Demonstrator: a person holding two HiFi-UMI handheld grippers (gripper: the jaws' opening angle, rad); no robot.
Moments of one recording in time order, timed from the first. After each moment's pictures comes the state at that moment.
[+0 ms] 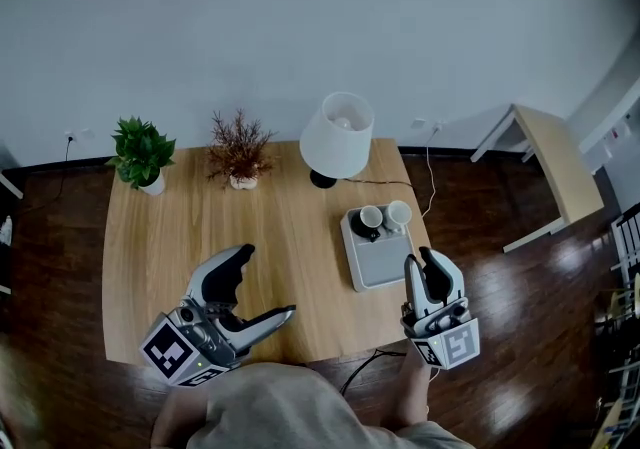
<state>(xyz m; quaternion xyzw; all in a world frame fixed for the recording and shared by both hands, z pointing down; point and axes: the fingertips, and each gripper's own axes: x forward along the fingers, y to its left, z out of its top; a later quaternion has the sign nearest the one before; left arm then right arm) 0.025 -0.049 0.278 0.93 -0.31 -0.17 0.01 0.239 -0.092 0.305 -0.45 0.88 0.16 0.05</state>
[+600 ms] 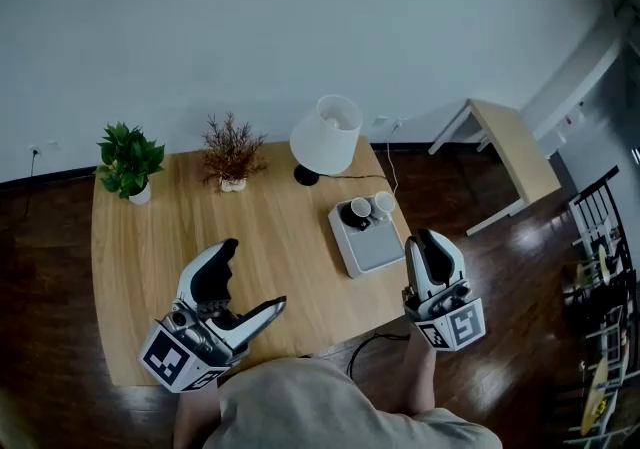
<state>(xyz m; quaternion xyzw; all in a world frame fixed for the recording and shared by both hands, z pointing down) -0.086 -0.035 0.249 0.92 -0.31 -0.25 -0.01 0.153 -0.071 0.250 -0.48 0.86 0.19 0.03</state>
